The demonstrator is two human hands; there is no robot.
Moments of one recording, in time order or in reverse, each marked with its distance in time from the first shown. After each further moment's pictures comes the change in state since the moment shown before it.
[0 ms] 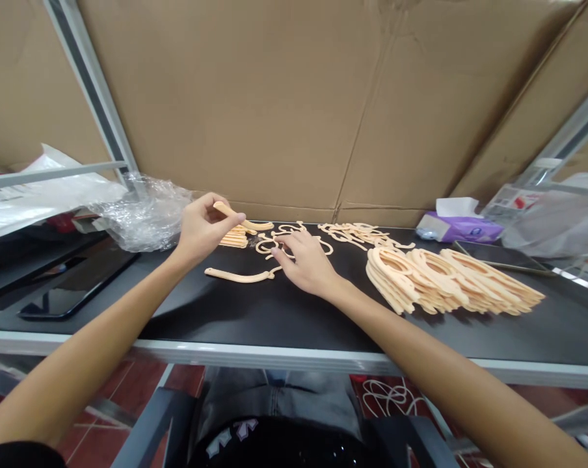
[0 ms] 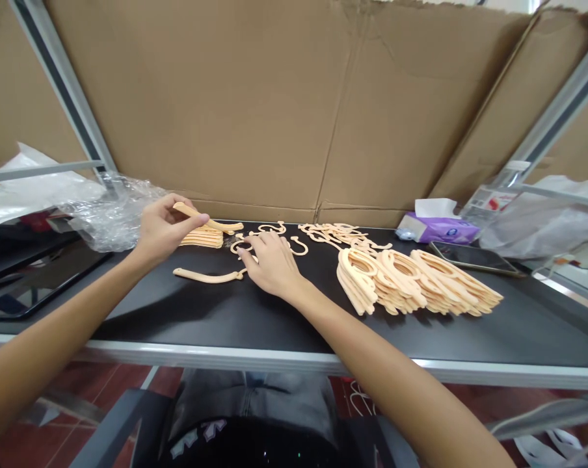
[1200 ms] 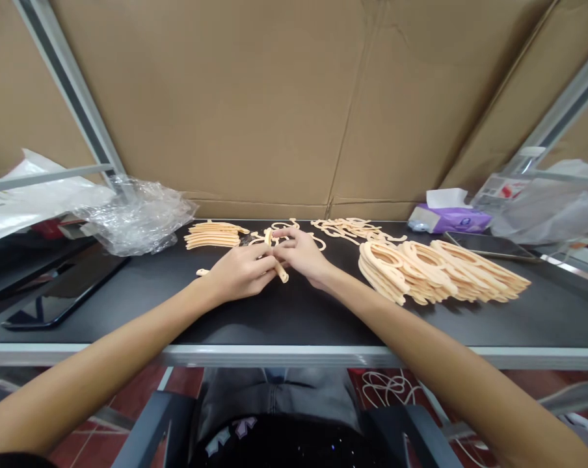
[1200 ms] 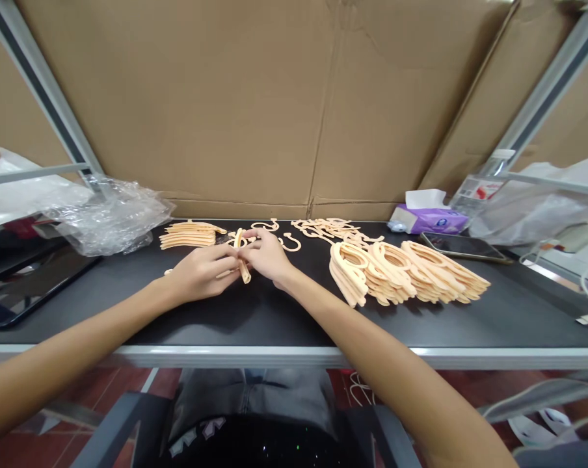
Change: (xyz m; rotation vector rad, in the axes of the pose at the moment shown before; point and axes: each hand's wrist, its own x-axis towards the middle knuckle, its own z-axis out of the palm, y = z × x) left_hand -0.046 0.010 0.048 0.457 -0.416 0.884; right_hand 0.011 -0.015 -0.011 0.996 -0.095 0.712
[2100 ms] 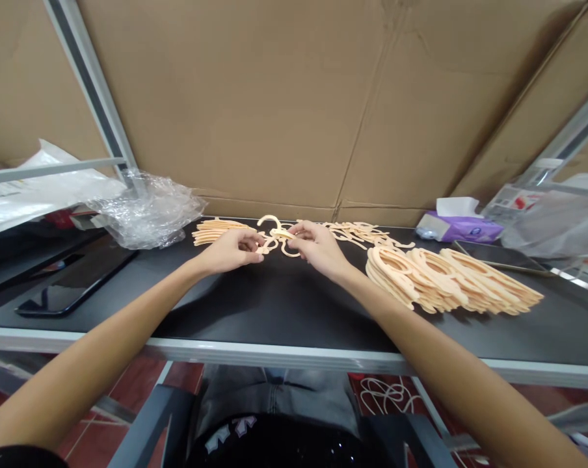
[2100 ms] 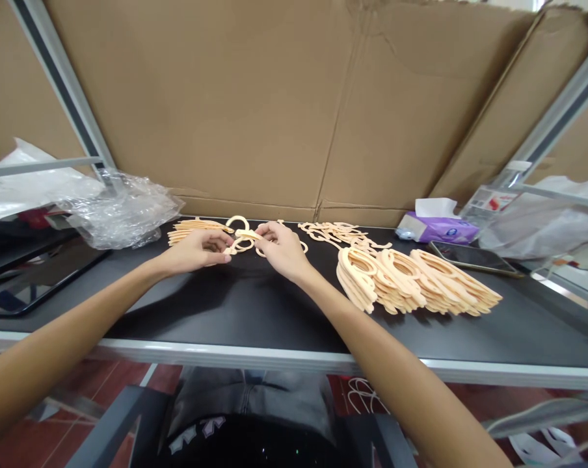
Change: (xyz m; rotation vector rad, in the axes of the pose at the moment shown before) left_hand -0.009 -0.041 -0.015 -0.752 -0.240 -0.851; right_hand 0.009 -0.003 -0.021 -0.335 0.060 -0.262
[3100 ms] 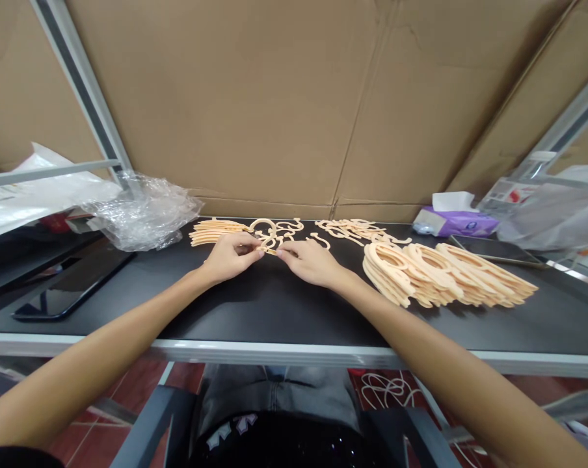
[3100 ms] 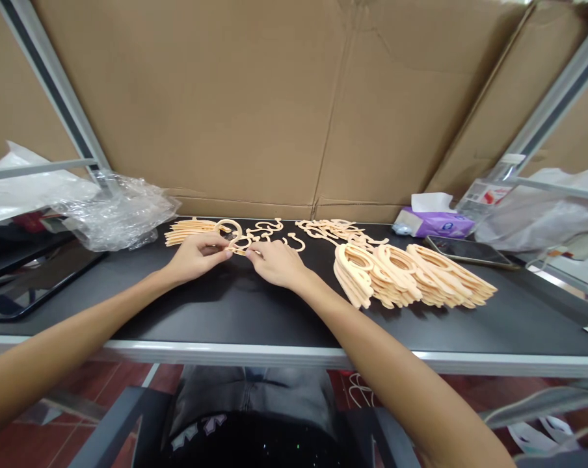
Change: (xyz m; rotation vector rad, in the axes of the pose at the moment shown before) left_hand -0.003 -0.012 0.024 0.007 0.264 0.157; right_hand -0.008 0.010 -0.002 -0.706 -0.262 -0.134
